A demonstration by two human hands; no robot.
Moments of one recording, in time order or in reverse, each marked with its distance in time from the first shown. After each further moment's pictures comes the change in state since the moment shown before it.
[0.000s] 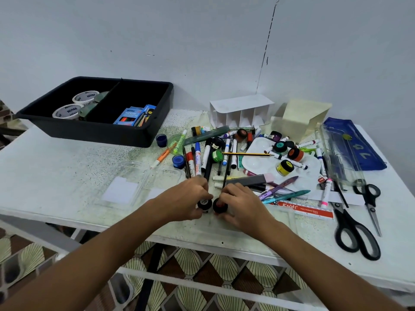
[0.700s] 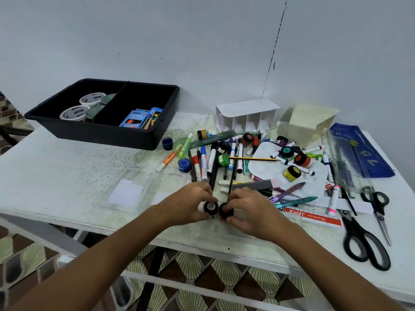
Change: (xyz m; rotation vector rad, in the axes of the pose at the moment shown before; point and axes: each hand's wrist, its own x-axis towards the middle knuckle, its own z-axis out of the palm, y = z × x) left_hand -0.004 -0.018 0.017 -0.222 0.146 -0.007; right_hand 0.008 -0.002 -0.027 0.071 -0.259 0.077
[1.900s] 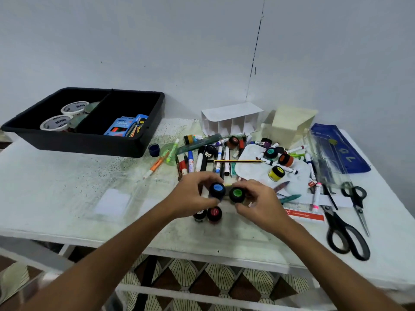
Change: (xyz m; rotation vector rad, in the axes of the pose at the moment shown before) left_hand 0.029 0.037 -0.017 -0.532 0.162 -0.179; right_hand -0.021 0.012 -0.020 0.532 0.330 0.330
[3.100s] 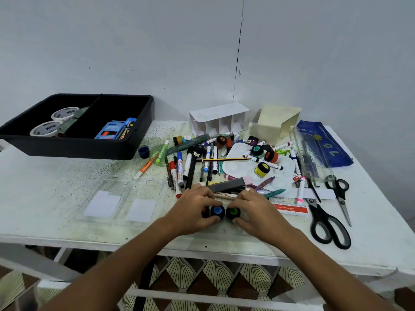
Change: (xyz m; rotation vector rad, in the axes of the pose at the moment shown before) left_hand -0.007 -0.022 0.050 0.508 -0.067 0.192; right_hand -0.032 0.012 -0.015 -0.591 -0.184 -0.156
